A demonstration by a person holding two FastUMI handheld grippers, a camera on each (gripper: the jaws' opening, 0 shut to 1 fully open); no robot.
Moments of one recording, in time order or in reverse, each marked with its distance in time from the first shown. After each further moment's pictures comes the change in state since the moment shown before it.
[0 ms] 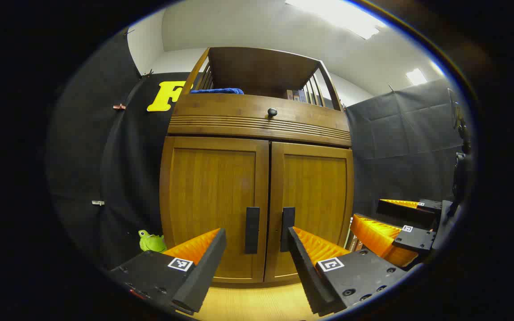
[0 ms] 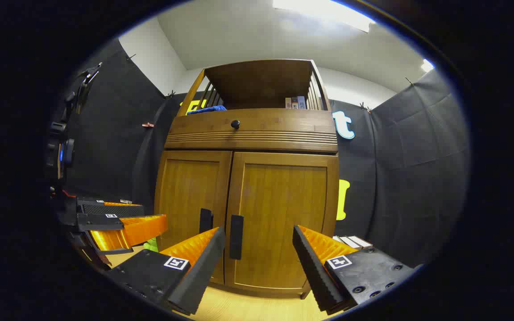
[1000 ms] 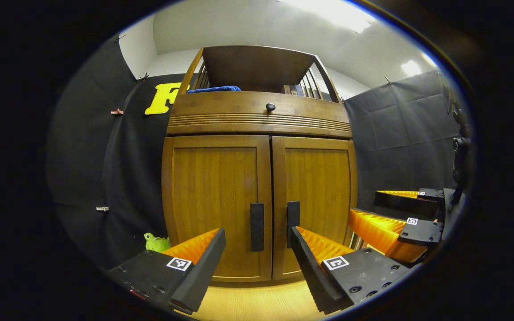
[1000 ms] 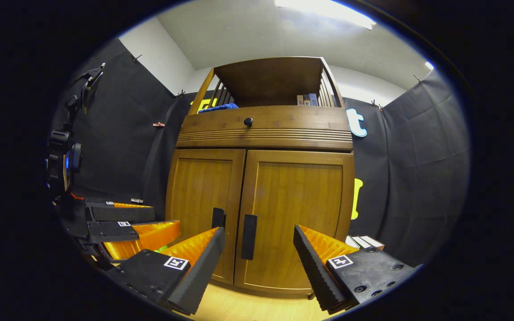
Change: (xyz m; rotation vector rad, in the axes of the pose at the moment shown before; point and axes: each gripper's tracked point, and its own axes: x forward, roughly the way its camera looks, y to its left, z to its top) left arm 0.005 0.000 -0.008 0.049 0.011 0.025; right arm 0.007 0.023 -0.005 0.008 0.027 0.082
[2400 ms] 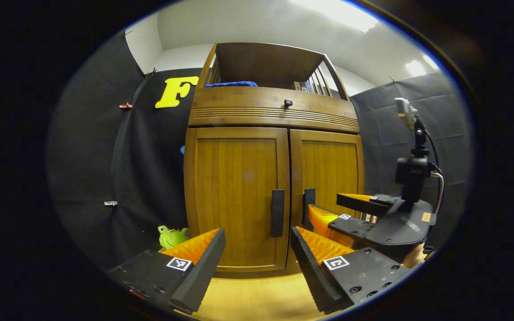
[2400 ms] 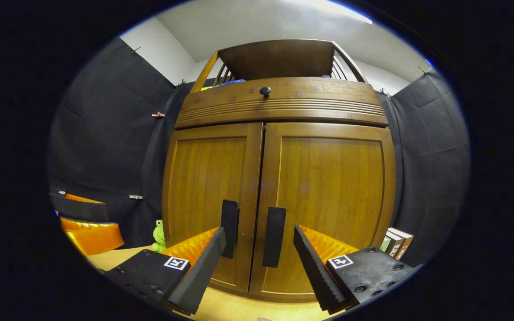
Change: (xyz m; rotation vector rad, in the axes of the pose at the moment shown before) left arm -0.035 0.041 -0.019 -0.011 0.058 -0.011; right arm 0.088 0.044 -0.052 0.018 0.056 0.000
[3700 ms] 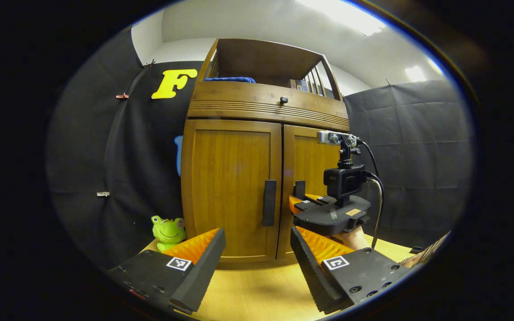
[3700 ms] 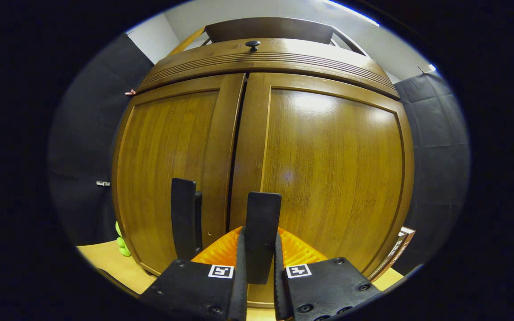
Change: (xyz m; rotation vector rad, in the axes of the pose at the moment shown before) left arm -0.026 0.001 -0.011 -0.037 0.032 -0.052; right arm 0.082 -0.032 -0.050 -0.029 0.098 -0.137
